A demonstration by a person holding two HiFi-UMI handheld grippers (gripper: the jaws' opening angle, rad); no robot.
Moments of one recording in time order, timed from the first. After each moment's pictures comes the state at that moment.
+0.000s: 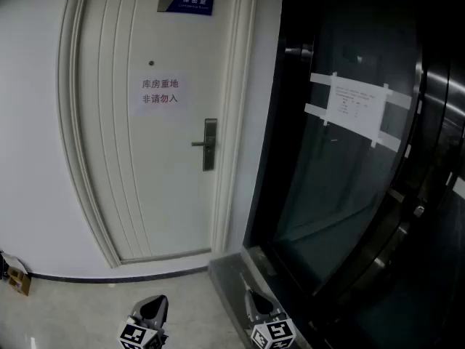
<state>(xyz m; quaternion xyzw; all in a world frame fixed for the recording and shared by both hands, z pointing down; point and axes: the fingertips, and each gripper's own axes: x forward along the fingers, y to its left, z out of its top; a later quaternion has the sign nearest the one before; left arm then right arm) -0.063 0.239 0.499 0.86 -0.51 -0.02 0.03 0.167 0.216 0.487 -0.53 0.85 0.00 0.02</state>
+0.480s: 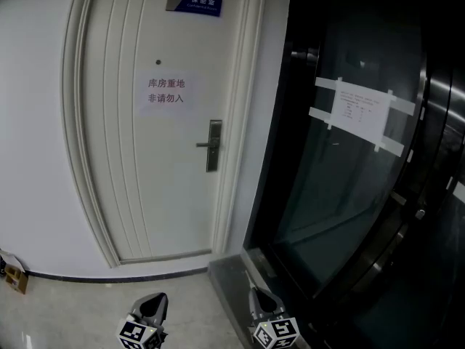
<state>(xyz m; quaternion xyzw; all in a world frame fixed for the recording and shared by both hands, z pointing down) -0.086 0.228 0.501 0.86 -0.50 -0.02 0.03 0.162 0.205 0.486 -0.55 0.83 0.00 0.04</state>
